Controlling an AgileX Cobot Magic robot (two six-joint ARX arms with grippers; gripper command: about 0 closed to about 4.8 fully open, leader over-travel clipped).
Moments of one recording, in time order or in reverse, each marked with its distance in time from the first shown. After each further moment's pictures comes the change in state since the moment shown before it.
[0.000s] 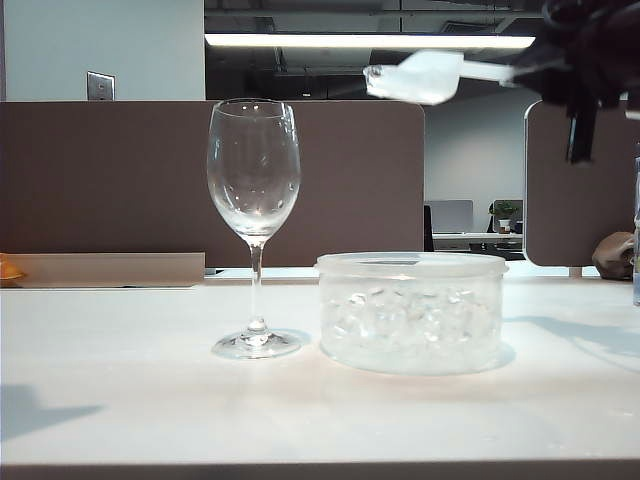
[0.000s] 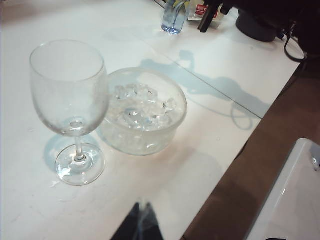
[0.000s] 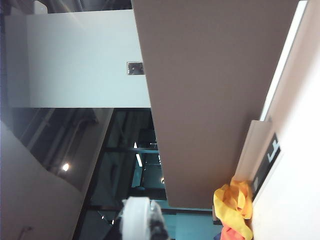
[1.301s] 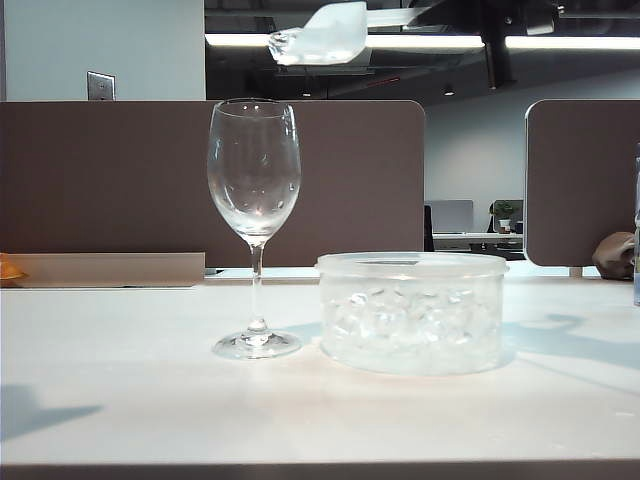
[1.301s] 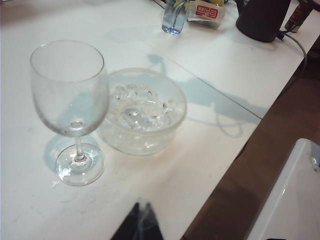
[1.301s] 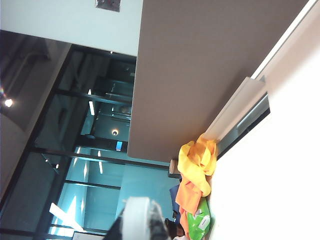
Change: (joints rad) left arm 0.000 -0.002 0.000 0.000 0.000 0.000; right arm 0.224 -0.026 0.333 -0.491 0.037 -0.275
